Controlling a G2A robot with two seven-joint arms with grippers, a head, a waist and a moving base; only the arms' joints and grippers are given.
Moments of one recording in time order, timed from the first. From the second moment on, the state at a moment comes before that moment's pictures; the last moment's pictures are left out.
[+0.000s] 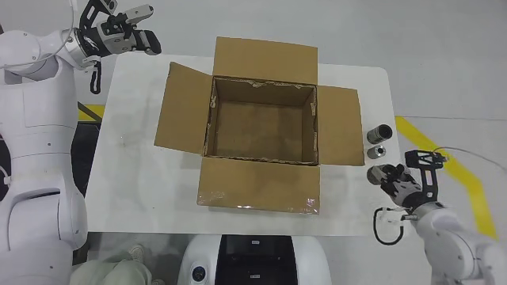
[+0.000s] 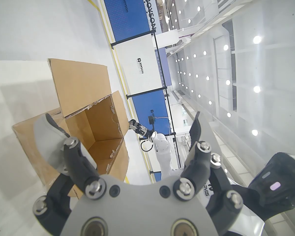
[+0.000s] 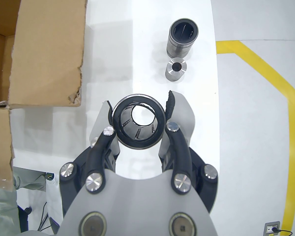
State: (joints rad) left arm 0.64 -1.01 -1.56 -1.06 -0.34 -0.09 -1.38; right arm -1.95 -1.29 1.81 -2.21 -0.99 -0.02 0.78
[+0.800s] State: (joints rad) left arm 0.64 -1.01 -1.56 -1.06 -0.34 -0.09 -1.38; right arm -1.83 -1.28 1.73 -1.96 -1.05 -0.04 0.68
